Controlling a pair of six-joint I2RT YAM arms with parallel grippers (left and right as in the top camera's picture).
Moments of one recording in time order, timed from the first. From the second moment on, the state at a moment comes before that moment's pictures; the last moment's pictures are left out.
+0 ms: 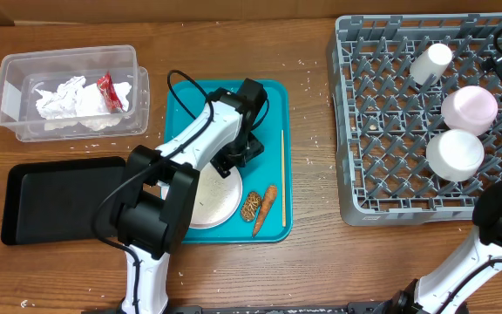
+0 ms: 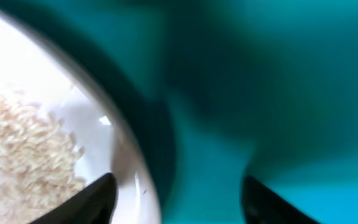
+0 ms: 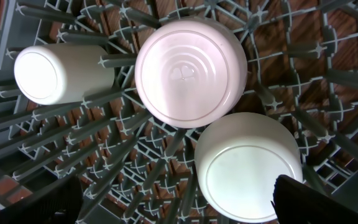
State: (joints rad) left arm -0.47 2.12 1.54 -1.01 -0.01 -1.14; right arm -0.46 2.08 2.20 -1.43 -0.09 0.59
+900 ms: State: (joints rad) left arm -0.47 2.09 1.51 -1.07 -0.01 -1.14; right arm -0.46 2.08 2.20 -1.43 -0.09 0.59
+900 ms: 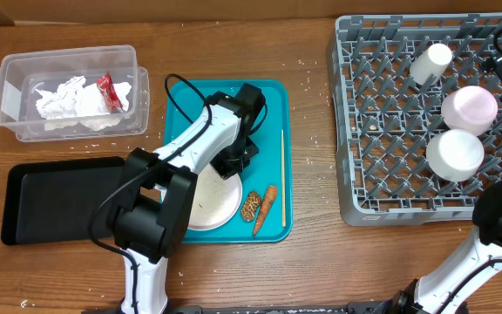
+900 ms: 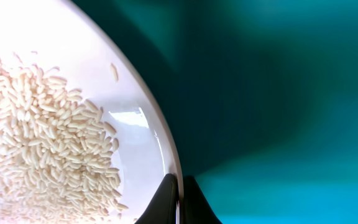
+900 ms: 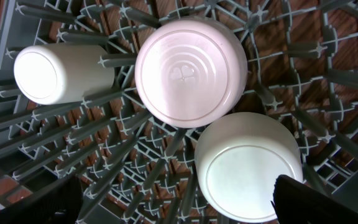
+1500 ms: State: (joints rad) left arm -0.48 2.10 1.72 -1.37 -0.21 -1.14; right arm -0.46 2.08 2.20 -1.43 -0.10 0.59
